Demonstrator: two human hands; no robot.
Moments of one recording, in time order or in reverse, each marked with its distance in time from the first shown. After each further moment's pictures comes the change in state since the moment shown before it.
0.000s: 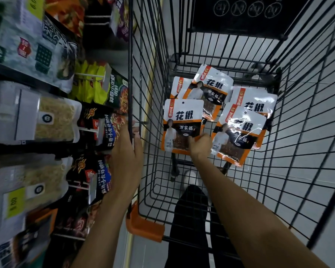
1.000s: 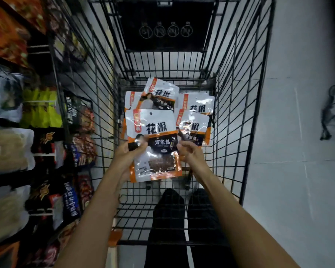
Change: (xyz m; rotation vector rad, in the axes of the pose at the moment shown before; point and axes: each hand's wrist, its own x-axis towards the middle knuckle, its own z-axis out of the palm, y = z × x) left_hand 0.007 0.049 0.092 -0.817 -0.533 -0.566; right_hand -0.032 0.042 -0.161 0.534 -0.336 -0.026
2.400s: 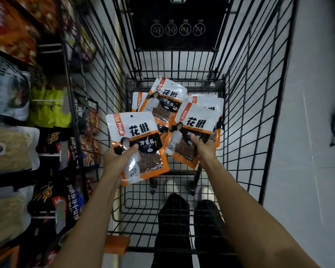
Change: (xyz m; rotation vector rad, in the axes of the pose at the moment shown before) left_hand 0.017 -0.010 -0.040 0.120 0.338 0.156; right_hand 0.055 0.005 0.011 0.317 0.253 0.076
